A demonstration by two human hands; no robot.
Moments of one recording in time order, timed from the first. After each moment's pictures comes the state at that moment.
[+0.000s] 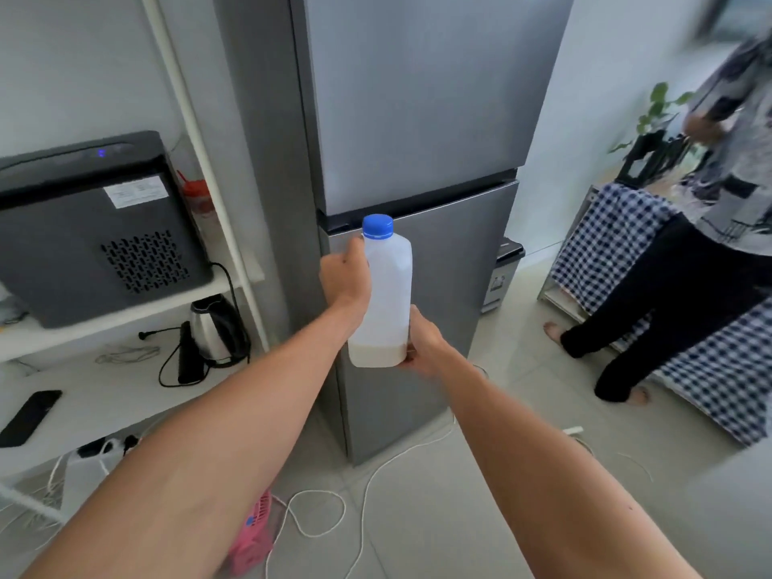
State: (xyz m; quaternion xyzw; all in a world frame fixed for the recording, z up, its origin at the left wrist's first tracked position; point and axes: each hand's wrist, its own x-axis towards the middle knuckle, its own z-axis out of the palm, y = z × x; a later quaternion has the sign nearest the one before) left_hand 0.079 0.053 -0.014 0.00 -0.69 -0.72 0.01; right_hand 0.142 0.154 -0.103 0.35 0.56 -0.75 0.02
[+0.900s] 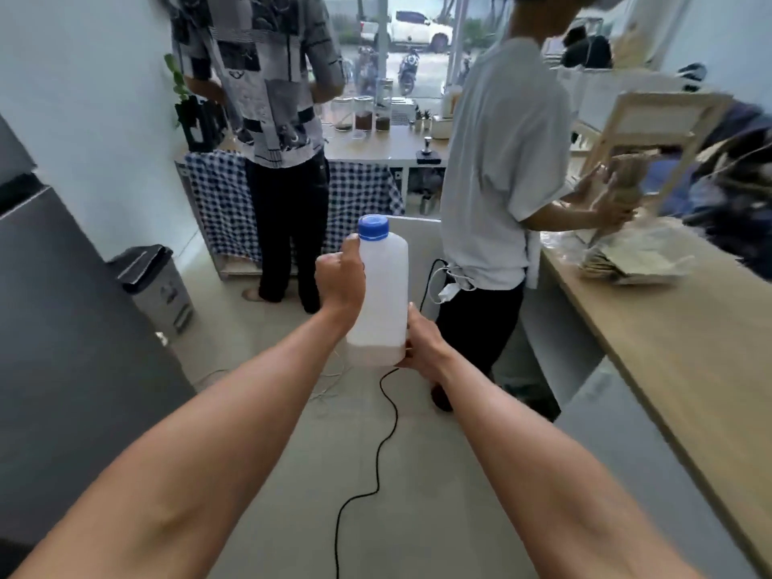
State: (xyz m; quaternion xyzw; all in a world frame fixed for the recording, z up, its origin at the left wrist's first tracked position) left_hand 0.495 0.251 -0.023 -0.38 -0.57 -0.63 -0.37; right_hand 0.623 0.251 -0.123 0.59 0.33 -0.64 -0.37
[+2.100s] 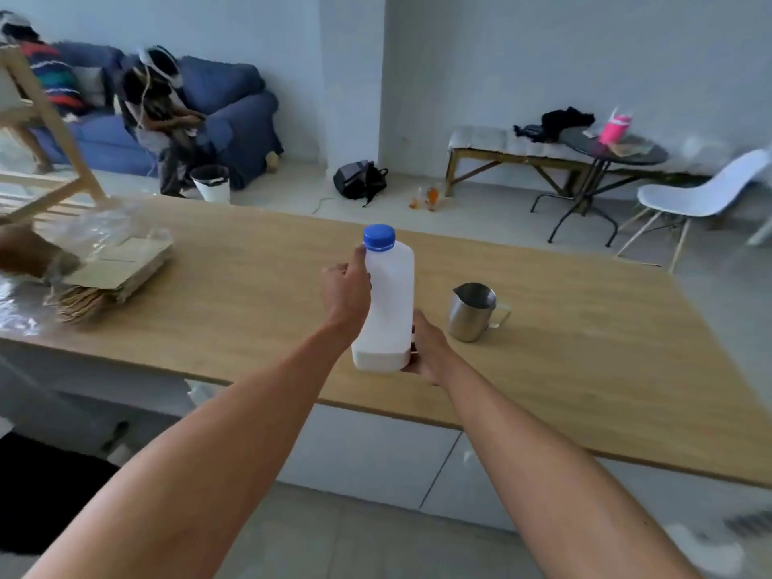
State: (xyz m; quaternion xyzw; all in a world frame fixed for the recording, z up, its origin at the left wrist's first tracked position) left_hand 1.090 0.068 -0.055 -0.64 -0.23 -0.19 -0.71; right_hand 1.112 -0.069 -0.133 0.66 -0.15 -0.28 -0.68
